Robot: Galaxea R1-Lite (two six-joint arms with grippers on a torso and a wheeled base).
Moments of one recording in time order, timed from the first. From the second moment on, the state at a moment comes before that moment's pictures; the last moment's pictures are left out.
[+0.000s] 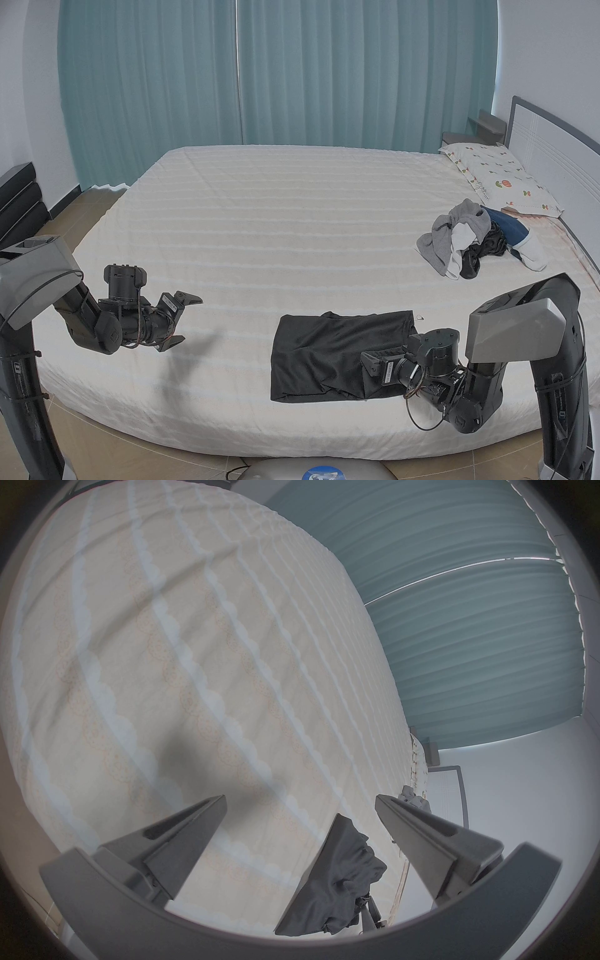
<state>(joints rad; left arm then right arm) -0.04 2.22 -0.86 -0.71 -0.34 -1.04 0.50 2.47 -0.56 -1.49 -0.18 0.28</state>
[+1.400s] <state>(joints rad) -0.04 2.22 -0.85 -0.71 -0.34 -1.04 0.28 2.33 -0.19 -1.53 -0.24 0.12</state>
